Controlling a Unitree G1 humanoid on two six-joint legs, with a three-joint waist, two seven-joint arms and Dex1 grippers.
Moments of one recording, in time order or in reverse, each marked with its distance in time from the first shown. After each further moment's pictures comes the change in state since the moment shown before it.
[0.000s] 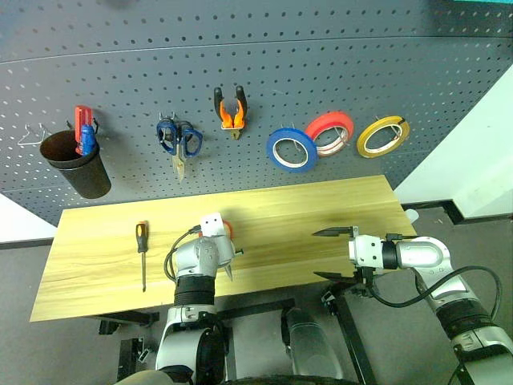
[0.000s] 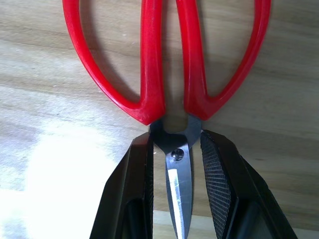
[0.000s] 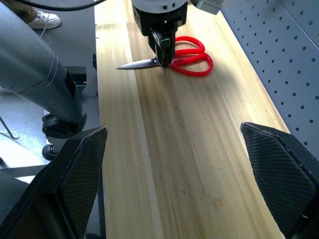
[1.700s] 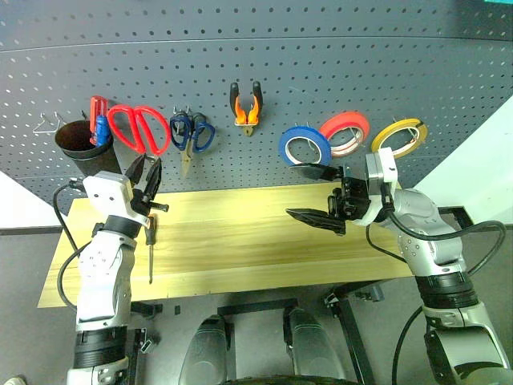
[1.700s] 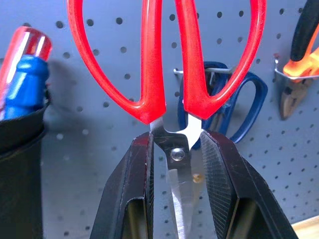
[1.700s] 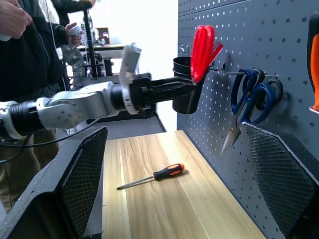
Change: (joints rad) left arm 0.335 0.513 -0.041 -0.373 0.107 -1.235 -0.975; right arm -0.181 0.165 -0.151 -0.467 0.512 0.772 -0.023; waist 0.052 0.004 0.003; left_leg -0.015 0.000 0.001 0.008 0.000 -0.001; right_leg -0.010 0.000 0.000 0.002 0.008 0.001
